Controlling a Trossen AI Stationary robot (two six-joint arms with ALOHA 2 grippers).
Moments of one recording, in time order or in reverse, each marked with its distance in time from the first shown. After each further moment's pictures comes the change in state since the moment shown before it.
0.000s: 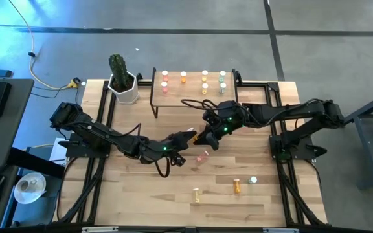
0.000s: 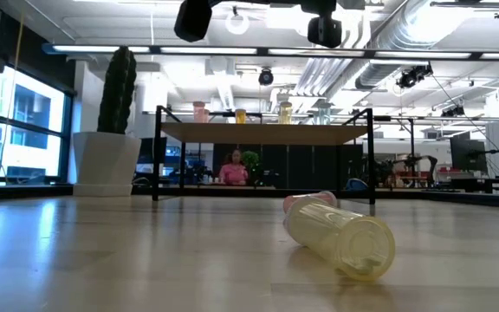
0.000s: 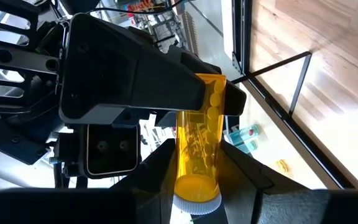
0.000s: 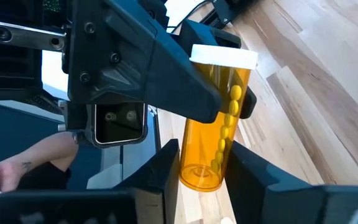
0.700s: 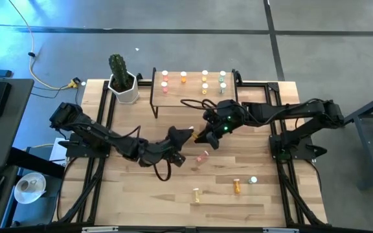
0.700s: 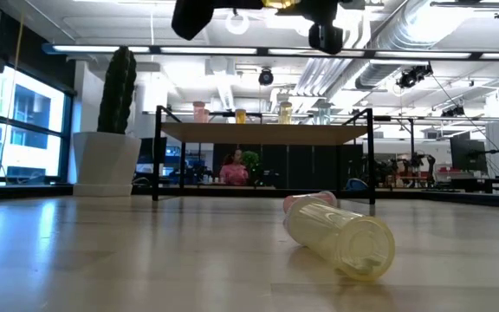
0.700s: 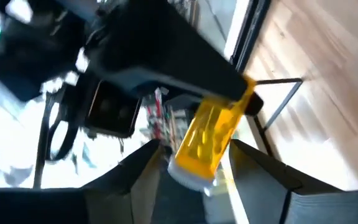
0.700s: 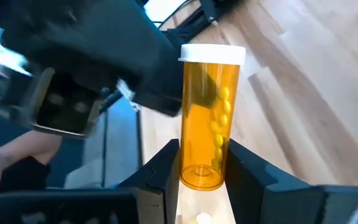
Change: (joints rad) left arm -0.026 0.000 0.000 -0.009 -0.094 -0.343; right arm -0.026 0.000 0.000 -0.052 0.013 -0.071
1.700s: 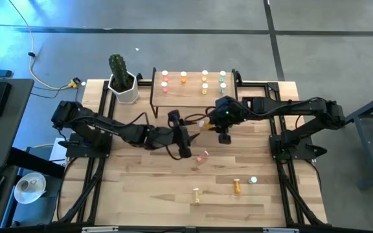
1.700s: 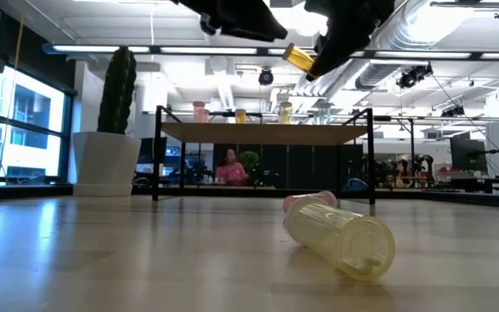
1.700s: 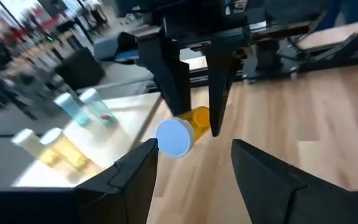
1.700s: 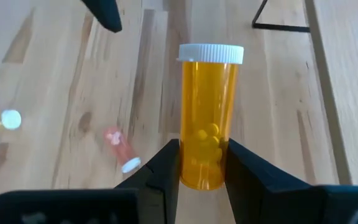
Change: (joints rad) left arm 0.183 0.000 0.000 -0.159 0.361 -1.242; right arm -0.091 -0.023 0.000 -0.360 0.242 -0.826
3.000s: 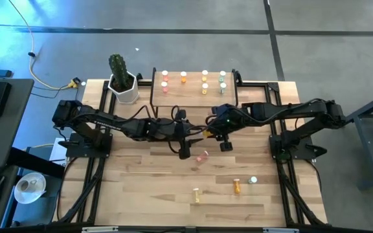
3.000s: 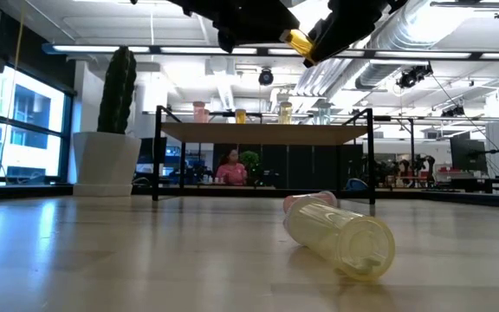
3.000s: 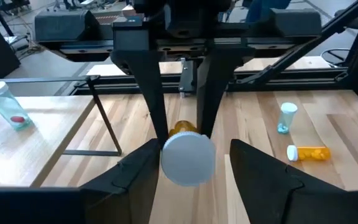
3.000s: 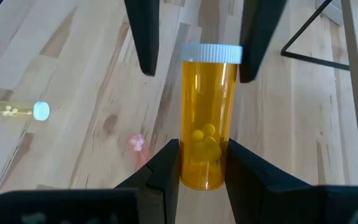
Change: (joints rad) left arm 0.091 0.000 0.000 0.017 0.370 -0.157; right arm 0.094 0.000 0.000 0.036 -0.004 -0.066
